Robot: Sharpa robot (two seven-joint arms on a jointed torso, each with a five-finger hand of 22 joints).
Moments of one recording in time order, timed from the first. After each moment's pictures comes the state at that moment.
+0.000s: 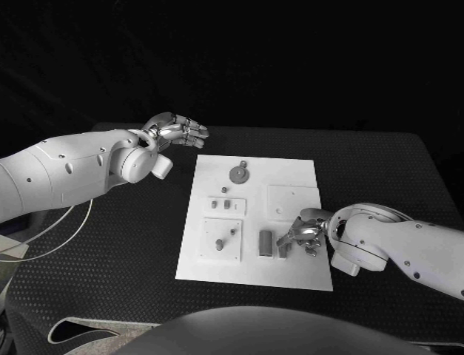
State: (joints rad) left arm 1.21 -0.83 -0.11 1.17 -0.26 -0.15 0.22; left_hand 1.08 -0.12 0.53 -0.24 0.09 0.74 0.19 0.32 0.45 0.96 0.20 0.07 0.09 0.76 0.19 0.44 0.41 0.04 0.76 0.09 0.07 0.76; right arm 1.08 -0.69 -0.17 1.50 -0.96 -0.02 -0.48; right_hand 0.91 0.00 0.59 -0.25 0.05 1.11 0.06 0.21 0.73 1.26 -0.04 1.10 1.26 1.30 -0.13 1.43 0.94 0.25 1.16 -0.01 0.77 1.31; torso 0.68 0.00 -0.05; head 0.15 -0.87
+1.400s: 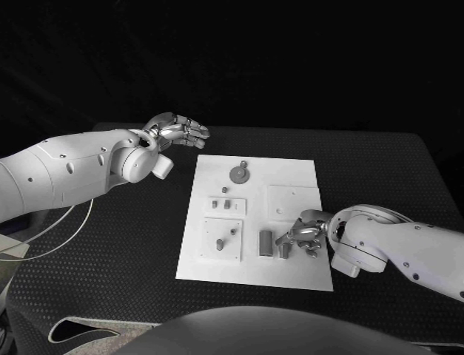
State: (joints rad) left arm 1.21 -0.83 -0.11 1.17 -0.27 -0.15 0.21; left_hand 1.08 -0.12 0.53 -0.24 0.09 0.74 0.19 0.32 0.45 0.96 0.20 0.07 0.09 0.76 0.19 0.44 0.41 0.04 0.76 0.09 0.07 0.76; right arm 1.08 -0.69 -0.18 1.49 -0.95 -0.02 -0.49; right_hand 0.75 -0.16 0.68 -0.14 0.06 1.11 0.06 0.19 0.72 1.24 -0.03 1.06 1.23 1.30 -0.13 1.42 0.90 0.25 1.17 -0.01 0.76 1.31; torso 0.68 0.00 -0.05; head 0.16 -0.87
